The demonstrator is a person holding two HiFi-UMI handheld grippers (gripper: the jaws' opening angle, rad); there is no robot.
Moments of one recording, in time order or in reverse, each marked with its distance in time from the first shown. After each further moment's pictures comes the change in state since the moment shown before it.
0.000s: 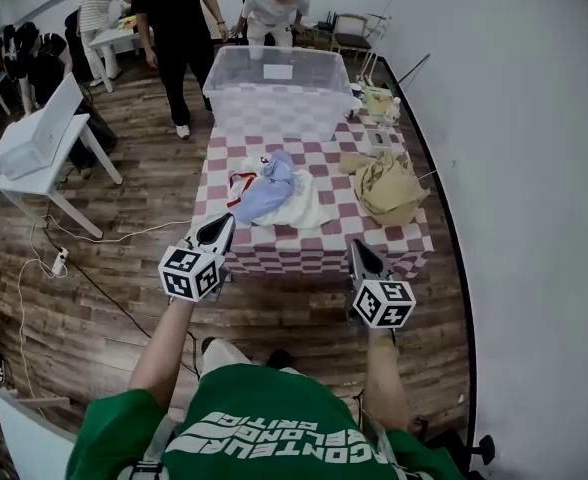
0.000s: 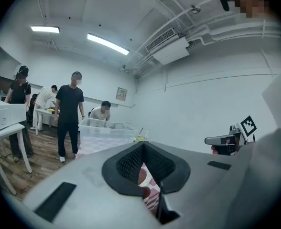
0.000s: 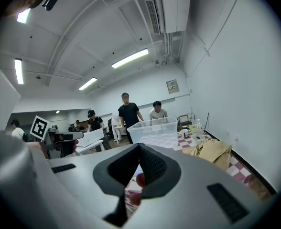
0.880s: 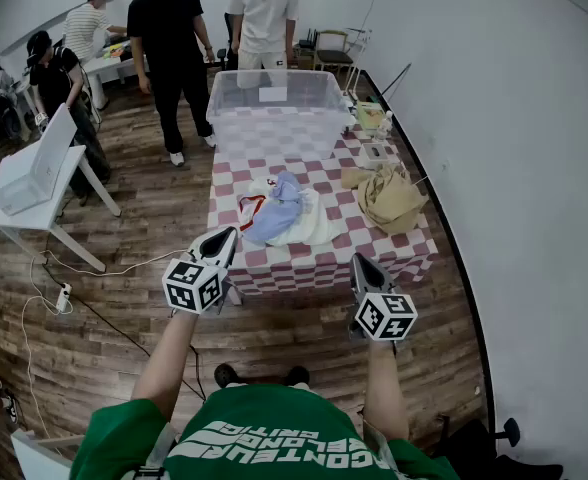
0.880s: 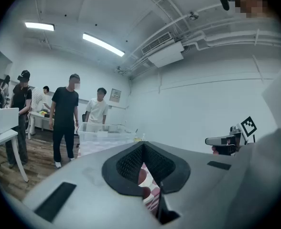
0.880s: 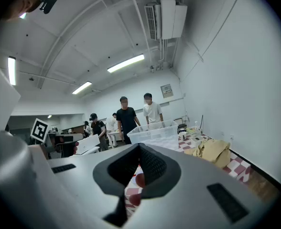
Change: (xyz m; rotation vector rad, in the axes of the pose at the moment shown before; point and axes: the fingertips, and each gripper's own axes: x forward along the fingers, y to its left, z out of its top) left arm -0.032 0.052 0.031 0.029 -0.004 -0.096; right arm 0.004 0.072 0.009 0.044 -0.060 -0.084
